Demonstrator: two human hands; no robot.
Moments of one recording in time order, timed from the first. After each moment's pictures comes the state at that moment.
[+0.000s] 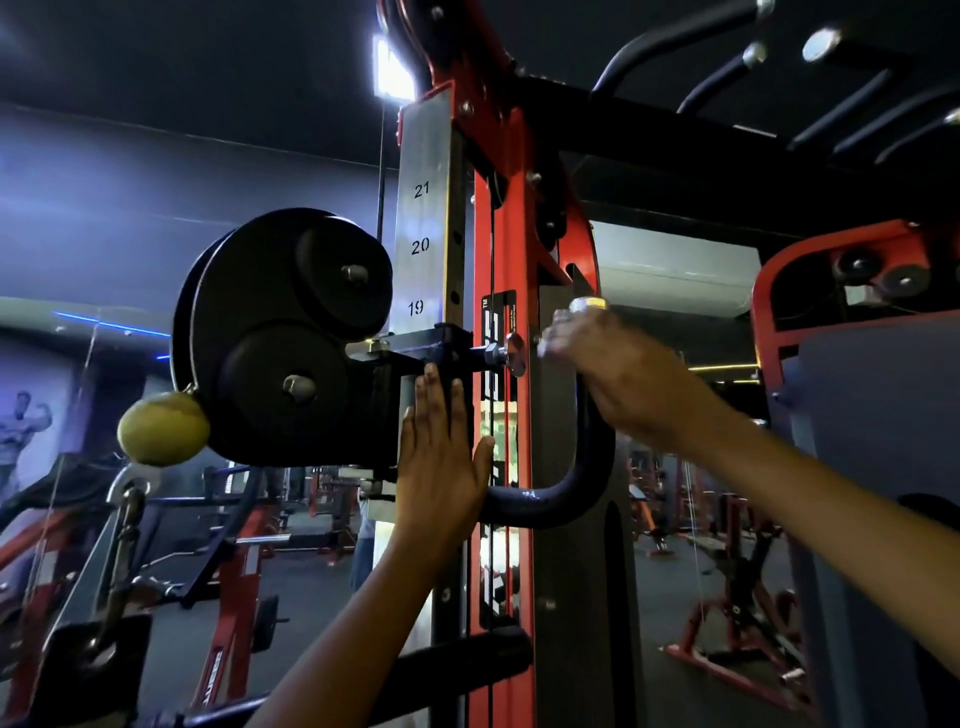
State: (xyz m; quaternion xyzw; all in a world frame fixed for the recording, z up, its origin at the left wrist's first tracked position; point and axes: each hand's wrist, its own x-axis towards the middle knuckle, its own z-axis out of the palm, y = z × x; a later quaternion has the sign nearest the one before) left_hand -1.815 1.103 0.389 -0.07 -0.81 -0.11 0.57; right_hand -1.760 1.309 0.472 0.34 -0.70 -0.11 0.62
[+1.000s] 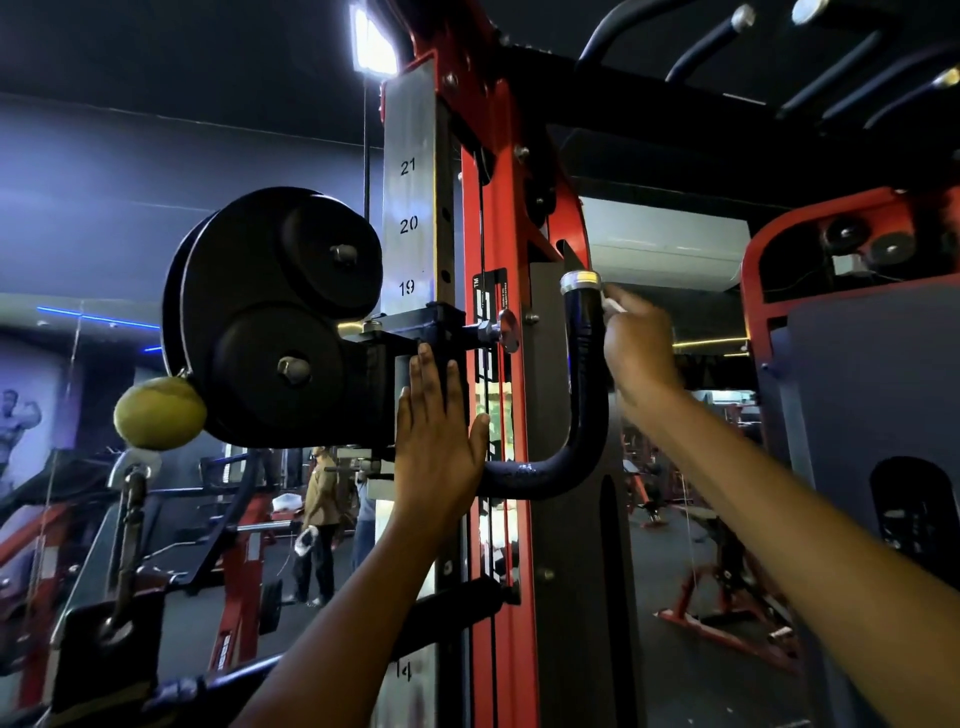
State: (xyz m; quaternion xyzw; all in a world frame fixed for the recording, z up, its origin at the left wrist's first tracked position) left_hand -1.816 1.102 0.389 -0.07 -0.82 -0.10 0.57; right_hand -1.744 1.274 0.470 0.20 -0.60 0.65 0.42
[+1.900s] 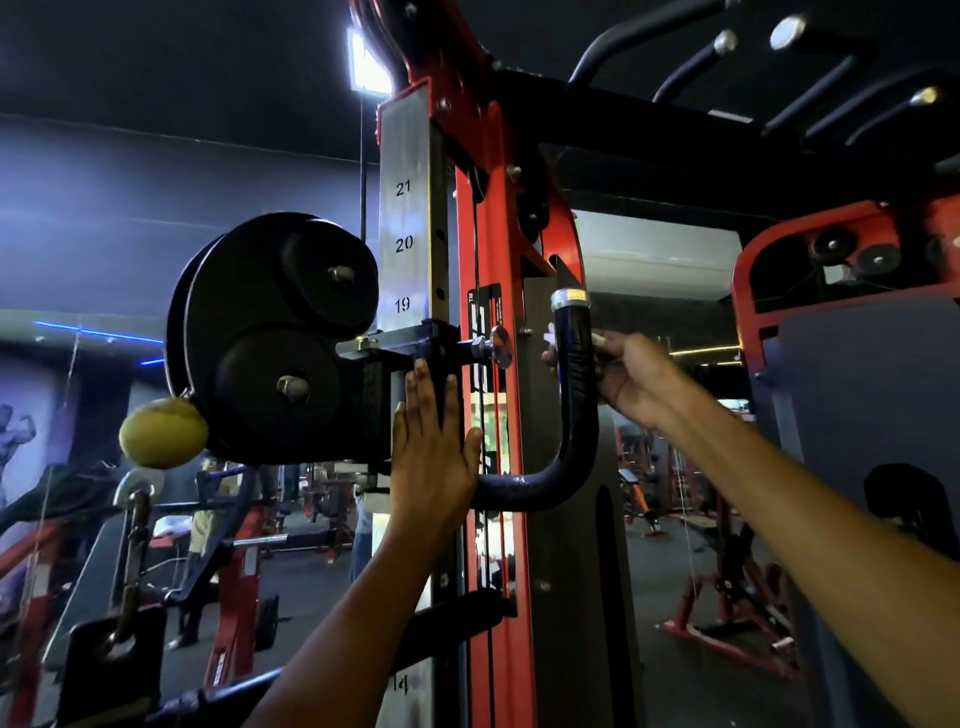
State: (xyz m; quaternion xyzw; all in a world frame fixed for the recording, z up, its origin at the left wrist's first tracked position) left_hand -1.812 1.102 0.390 -0.08 -0.81 -0.10 0.57; right_hand -1.765 1.311 0.474 0.31 -0.56 0.76 0.14
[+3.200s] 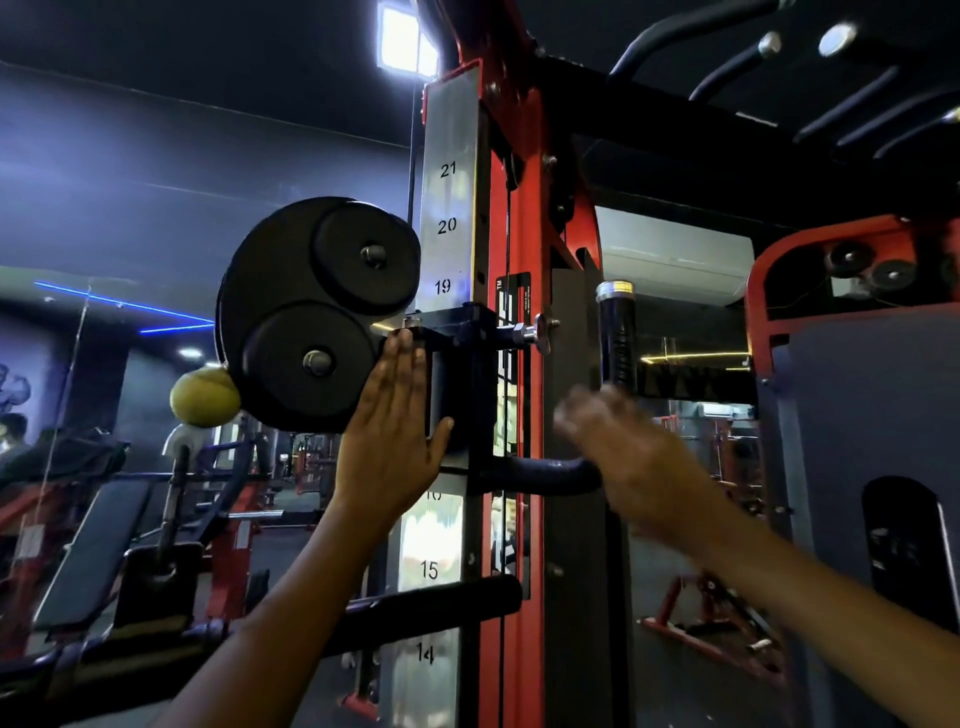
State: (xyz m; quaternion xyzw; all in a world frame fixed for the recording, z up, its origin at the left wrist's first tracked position) left_hand -1.795 1.024 0.387 -0.03 -0.70 0.13 0.70; right_hand -1.765 1.290 0.383 0.31 -0.69 -0.14 0.64
